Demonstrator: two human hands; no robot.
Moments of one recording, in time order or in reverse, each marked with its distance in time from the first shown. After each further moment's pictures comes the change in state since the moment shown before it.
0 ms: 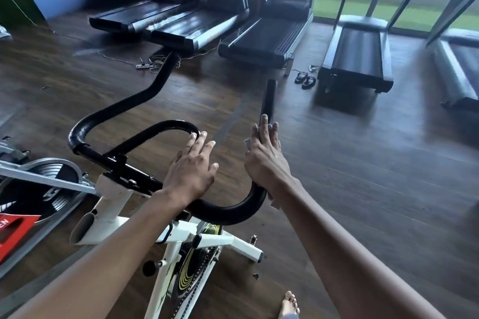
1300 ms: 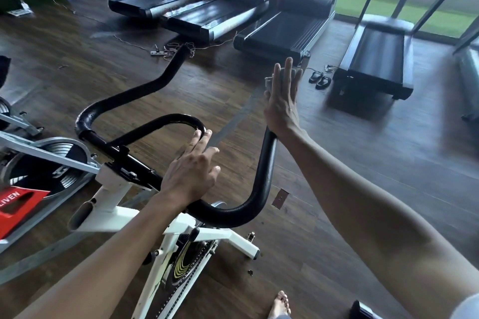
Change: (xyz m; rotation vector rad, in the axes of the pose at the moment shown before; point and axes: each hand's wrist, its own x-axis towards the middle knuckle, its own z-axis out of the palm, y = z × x) left_hand -0.007 0.003 -0.002 0.041 0.013 -0.012; right_hand 0.134 0.034 -0.022 0.034 0.462 -0.308
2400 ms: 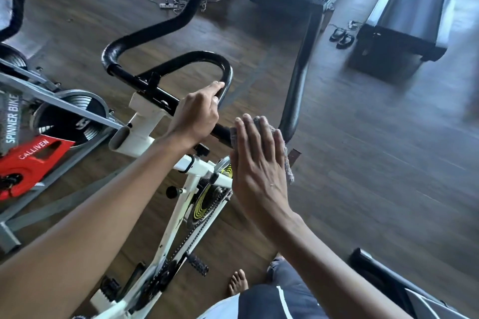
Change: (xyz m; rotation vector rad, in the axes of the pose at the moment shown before) left_hand -0.037 -0.029 -0.003 -0.248 0.241 -0.007; right_hand -0.261 -0.163 -0.035 -0.136 -0.125 -0.070
